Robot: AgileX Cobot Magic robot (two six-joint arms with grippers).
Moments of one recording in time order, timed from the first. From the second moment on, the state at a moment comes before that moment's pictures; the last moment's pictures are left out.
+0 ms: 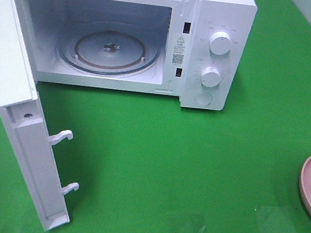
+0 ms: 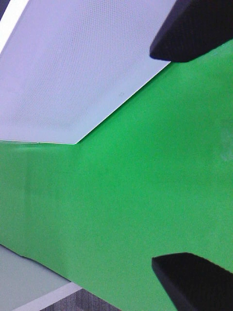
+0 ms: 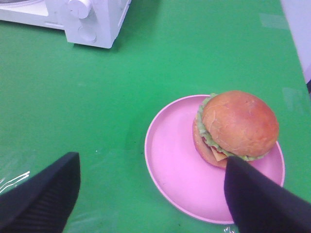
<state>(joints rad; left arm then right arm) 0.06 0.00 -0.51 -0.06 1.05 0.06 0.20 0.15 -0.54 -0.16 0.98 0.12</state>
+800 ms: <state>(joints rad) 0.06 0.00 -0.51 -0.06 1.05 0.06 0.07 -0.01 -0.51 -0.10 1.00 0.10</state>
